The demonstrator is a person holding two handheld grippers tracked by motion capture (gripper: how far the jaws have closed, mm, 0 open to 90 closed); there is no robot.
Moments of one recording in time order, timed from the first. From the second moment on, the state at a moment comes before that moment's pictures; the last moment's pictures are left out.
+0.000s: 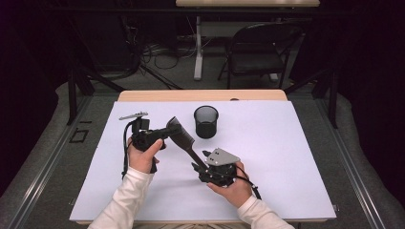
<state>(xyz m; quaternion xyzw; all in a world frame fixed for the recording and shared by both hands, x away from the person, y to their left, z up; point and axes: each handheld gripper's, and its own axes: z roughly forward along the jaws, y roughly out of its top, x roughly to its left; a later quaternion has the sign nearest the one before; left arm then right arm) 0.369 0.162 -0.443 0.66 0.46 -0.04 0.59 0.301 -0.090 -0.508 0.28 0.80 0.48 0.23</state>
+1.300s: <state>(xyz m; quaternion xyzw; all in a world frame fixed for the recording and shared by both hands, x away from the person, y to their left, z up) 0.370 0.181 -0.435 0.63 0.46 0.00 0.62 0.330 -0.142 -0.494 0.37 0.77 0.49 0.19</state>
